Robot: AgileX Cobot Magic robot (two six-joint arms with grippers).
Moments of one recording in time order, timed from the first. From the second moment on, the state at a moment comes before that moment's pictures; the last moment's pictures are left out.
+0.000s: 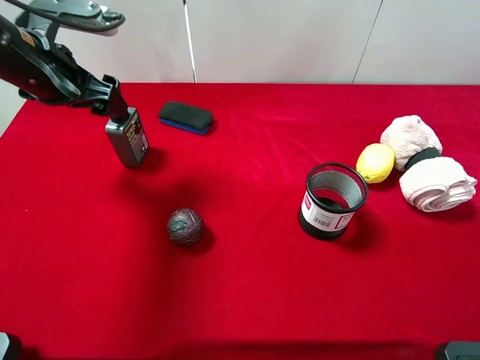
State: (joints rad) left arm -0.26 1.54 -0.85 0.02 0.28 0.03; right arm -0.16 -0.01 -0.50 0.26 1.03 -0.21
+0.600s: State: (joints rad) left arm -0.27 1.65 -0.87 0.03 0.20 0.03; right arm -0.16 -0.01 -0.50 0.26 1.03 -0.21
